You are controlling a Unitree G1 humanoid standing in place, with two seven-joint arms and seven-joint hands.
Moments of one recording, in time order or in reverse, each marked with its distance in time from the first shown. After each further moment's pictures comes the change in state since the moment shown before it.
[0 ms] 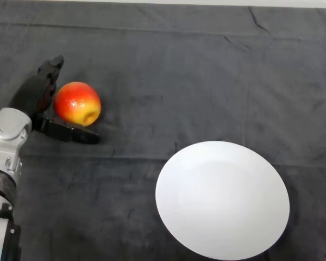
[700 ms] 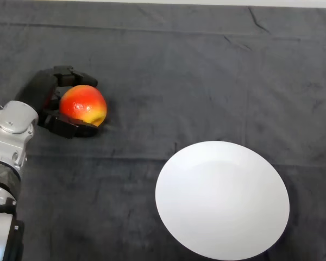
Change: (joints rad) left arm -0.032 -0.001 -0.038 -0.002 0.036 0.019 0.018; right arm 0.000 0.000 0.000 0.000 0.000 0.000 0.000
